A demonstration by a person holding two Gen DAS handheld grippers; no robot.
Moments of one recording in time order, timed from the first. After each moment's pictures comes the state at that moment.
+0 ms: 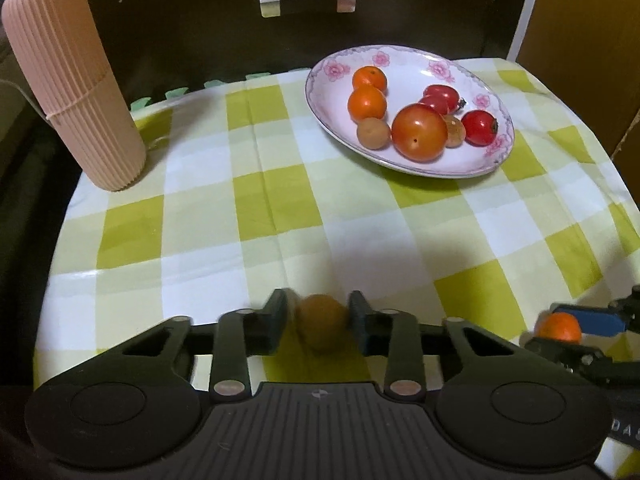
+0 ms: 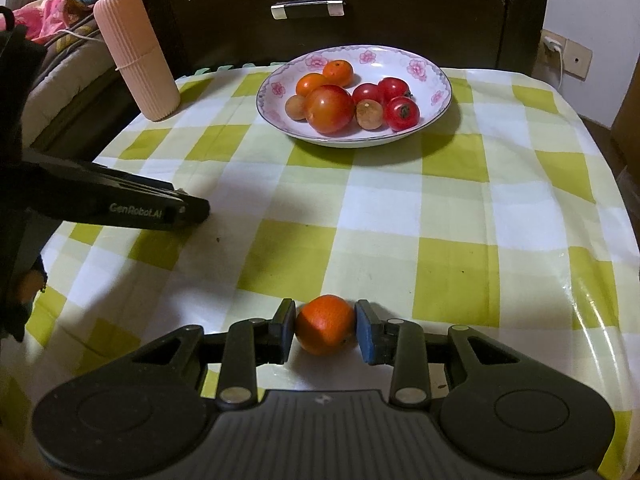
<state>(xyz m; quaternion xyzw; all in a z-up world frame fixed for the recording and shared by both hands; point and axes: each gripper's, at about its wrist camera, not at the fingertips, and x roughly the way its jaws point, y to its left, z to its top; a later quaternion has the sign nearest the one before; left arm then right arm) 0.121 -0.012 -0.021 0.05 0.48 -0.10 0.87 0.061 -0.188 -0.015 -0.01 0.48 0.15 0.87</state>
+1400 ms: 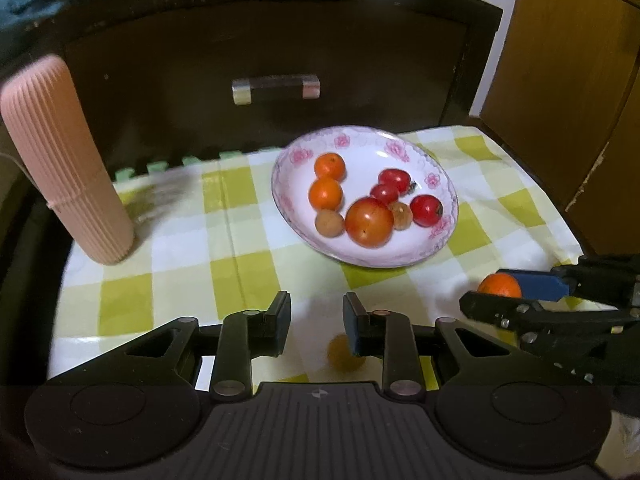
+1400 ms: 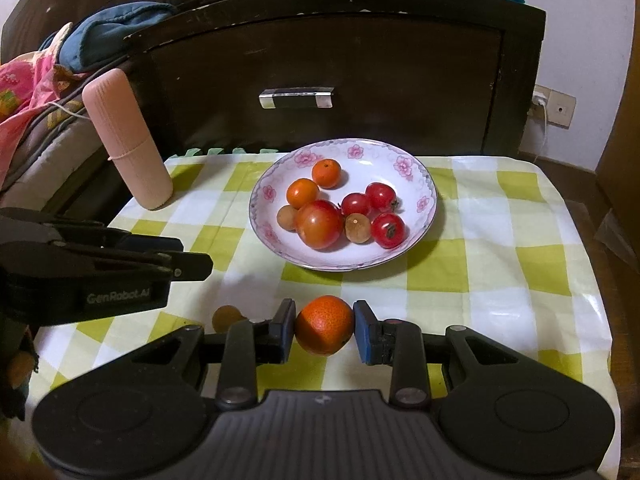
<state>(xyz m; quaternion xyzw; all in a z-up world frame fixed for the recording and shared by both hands) 0.127 -0.015 0.024 0.02 0.43 -0.15 0.89 0.099 -0.184 0.038 0.01 0.42 0.12 0.90</state>
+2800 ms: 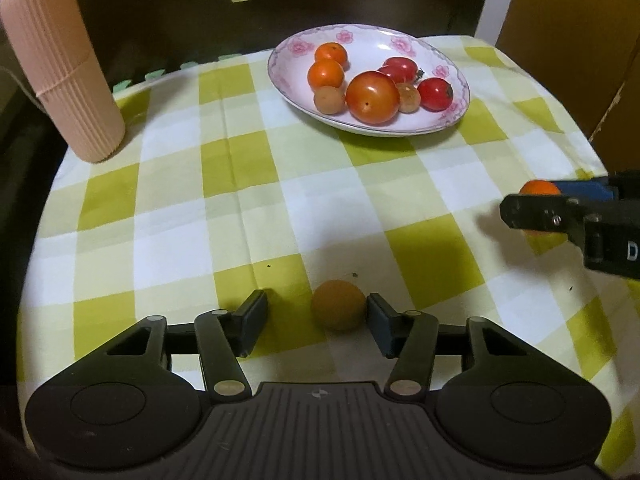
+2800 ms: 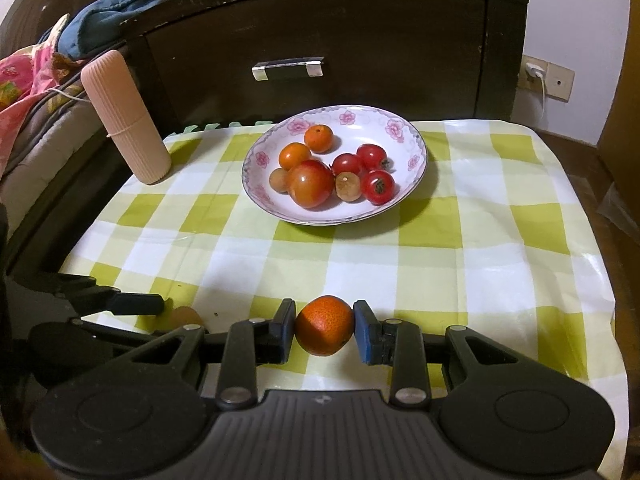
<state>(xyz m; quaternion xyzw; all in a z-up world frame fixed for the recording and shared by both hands) 0.089 -0.024 -0.025 0.06 0.49 -0.13 0.86 0.083 -0.198 0.022 0.02 0.44 0.13 0.89</state>
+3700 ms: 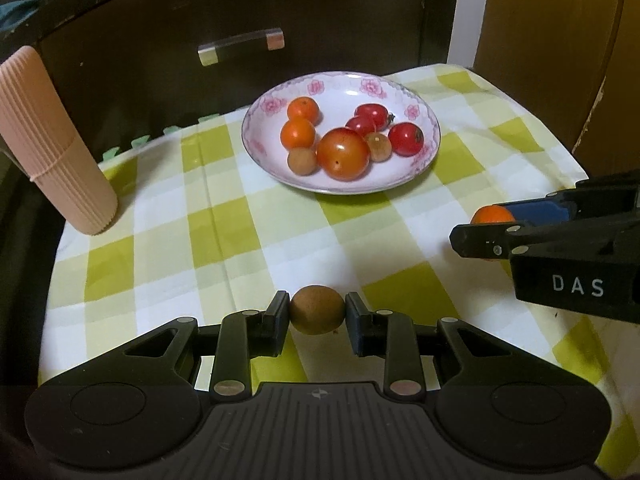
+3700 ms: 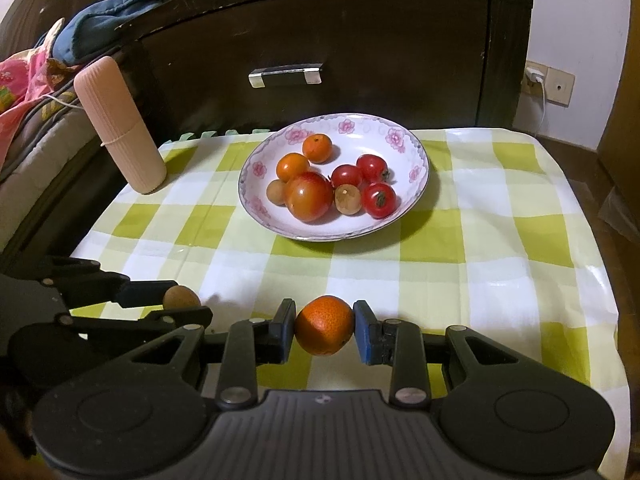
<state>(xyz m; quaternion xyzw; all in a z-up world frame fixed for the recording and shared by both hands) 0.097 -0.044 0.001 0.10 0.45 -0.14 0.88 0.095 -0.195 0.021 0.02 0.44 0.12 0.89</state>
